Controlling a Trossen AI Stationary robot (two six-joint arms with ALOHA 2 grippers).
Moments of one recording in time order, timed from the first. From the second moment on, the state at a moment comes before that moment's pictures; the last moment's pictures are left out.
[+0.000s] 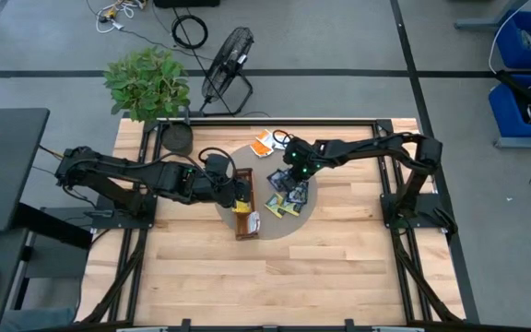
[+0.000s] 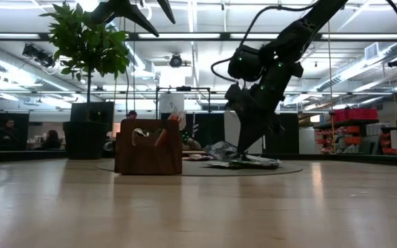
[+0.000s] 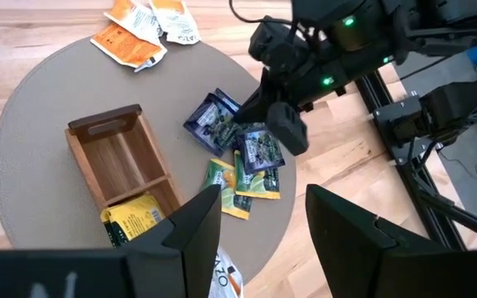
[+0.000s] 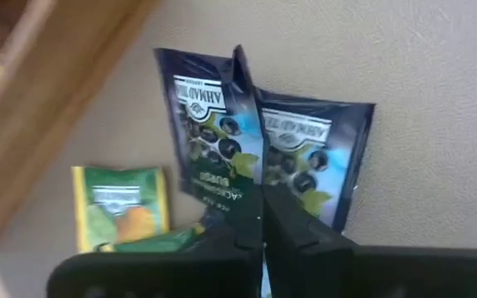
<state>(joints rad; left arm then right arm) -0.19 1.43 1.37 -0.80 -0.58 -1.30 -0.34 1.77 1.02 -0.34 -0.17 0.47</state>
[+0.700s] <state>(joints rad) -0.19 1.43 1.37 -0.57 -0.52 -0.93 -0.33 1.28 1.02 -0.48 -0.24 0.53</state>
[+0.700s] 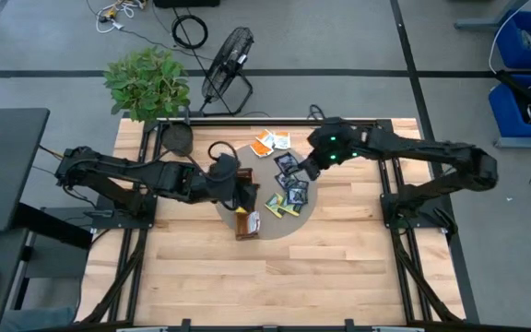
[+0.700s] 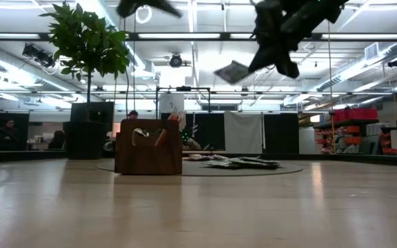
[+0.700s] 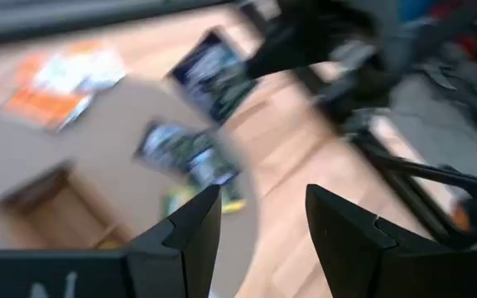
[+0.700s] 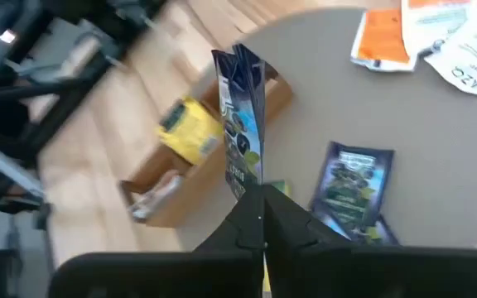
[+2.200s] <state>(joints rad) 0.06 1.55 1.37 -0.24 0.05 -0.78 -0.10 1.22 1.02 -0.43 -0.32 0.55</state>
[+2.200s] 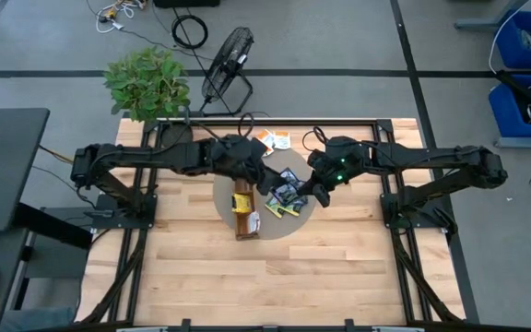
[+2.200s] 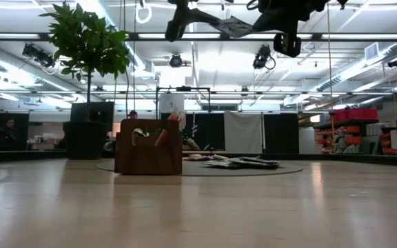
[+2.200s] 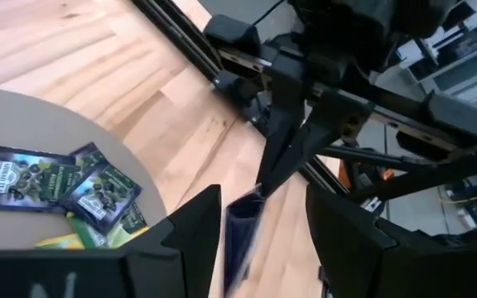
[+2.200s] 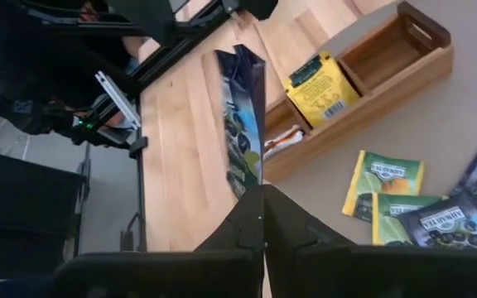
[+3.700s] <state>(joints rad) 0.04 1.59 1.37 -0.28 0.23 -0.74 -0.08 1.22 1.02 -0.36 -0.38 0.56</state>
